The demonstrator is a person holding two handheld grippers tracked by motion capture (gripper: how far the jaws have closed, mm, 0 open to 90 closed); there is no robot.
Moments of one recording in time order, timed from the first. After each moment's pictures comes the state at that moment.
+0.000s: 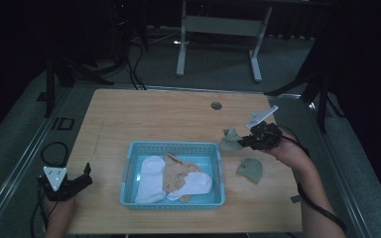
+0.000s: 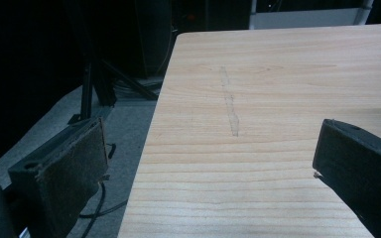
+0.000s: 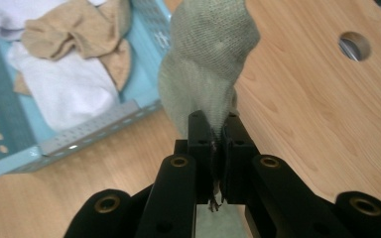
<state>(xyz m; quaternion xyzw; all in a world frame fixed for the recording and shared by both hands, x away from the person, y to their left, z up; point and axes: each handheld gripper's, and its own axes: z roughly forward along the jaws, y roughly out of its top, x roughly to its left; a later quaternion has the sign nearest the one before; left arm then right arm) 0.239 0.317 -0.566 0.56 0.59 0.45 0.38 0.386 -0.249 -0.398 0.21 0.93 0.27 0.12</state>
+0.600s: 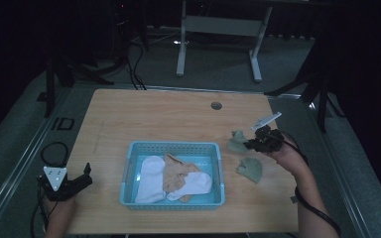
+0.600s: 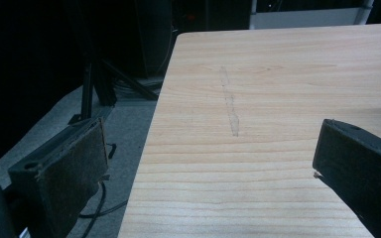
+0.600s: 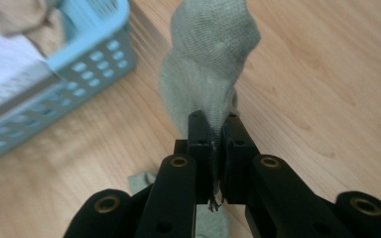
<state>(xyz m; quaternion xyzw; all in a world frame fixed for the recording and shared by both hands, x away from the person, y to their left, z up) 0.239 0.316 -0.566 0.56 0.59 0.45 0.37 0.409 -0.275 -0.452 0.29 0.91 0.26 0.12</state>
